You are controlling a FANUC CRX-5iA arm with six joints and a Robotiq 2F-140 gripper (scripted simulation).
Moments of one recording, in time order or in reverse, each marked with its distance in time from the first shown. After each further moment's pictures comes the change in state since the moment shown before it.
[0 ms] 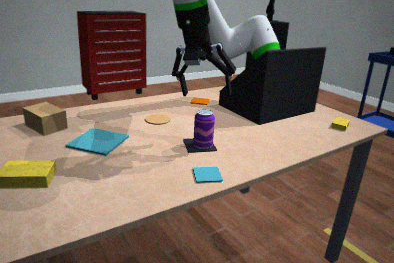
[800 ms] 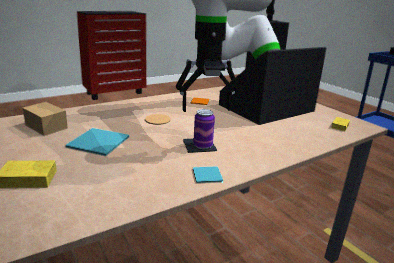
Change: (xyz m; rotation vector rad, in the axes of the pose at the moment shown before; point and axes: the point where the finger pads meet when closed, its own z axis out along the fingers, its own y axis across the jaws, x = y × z) arm 0.008 0.008 0.054 -0.206 0.191 -0.467
